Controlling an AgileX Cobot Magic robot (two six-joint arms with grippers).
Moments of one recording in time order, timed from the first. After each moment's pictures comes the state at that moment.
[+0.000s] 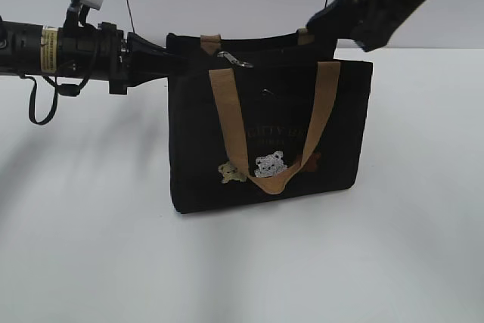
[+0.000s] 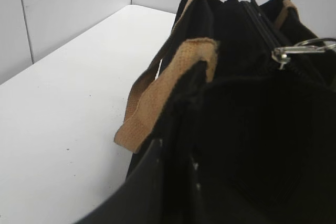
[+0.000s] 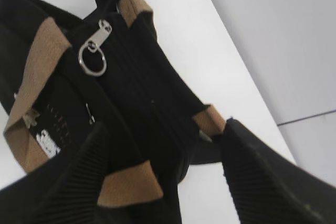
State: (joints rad) left arm -0.09 2.07 -1.24 1.51 -1.20 -0.93; right arm 0.42 1.43 -1.19 0.31 0.58 -0.98
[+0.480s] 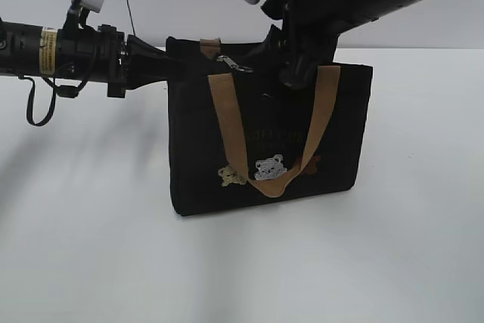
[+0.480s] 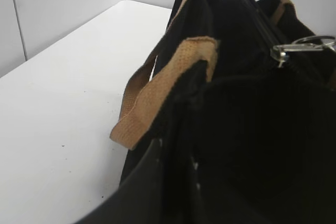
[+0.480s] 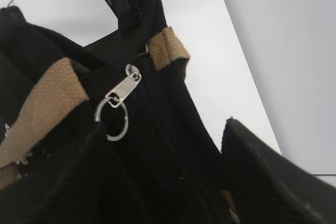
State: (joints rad) left arm -0.09 2.07 -1.24 1.54 -1.20 -0.93; right arm 0.55 1.61 -1.20 0.31 0.39 -1.08
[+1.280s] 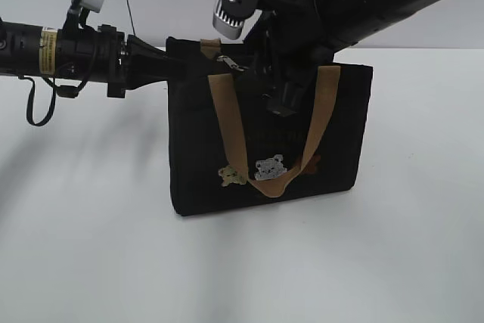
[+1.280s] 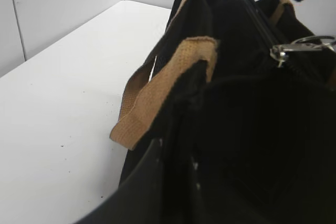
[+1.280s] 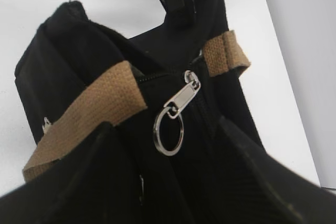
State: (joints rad) left arm -0.09 2.07 -1.24 1.54 -1.20 -0.93; right arm 0.59 1.65 -1.20 0.31 0.43 -1.10
